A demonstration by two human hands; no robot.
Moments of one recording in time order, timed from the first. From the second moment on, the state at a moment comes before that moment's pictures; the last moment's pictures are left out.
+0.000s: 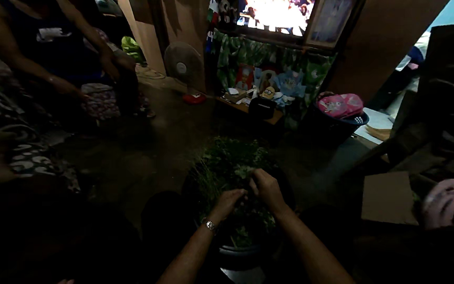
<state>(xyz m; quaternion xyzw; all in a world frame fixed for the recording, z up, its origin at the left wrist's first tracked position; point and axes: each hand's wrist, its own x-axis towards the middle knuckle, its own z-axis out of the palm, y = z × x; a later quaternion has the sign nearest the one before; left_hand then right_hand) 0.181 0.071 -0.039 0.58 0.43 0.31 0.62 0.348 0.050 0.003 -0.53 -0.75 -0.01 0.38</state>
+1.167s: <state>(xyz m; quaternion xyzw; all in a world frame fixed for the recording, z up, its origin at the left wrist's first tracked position) 0.173 0.066 -0.030 0.55 0.45 0.37 0.60 0.348 0.049 0.004 -0.59 -0.60 0.40 0.37</state>
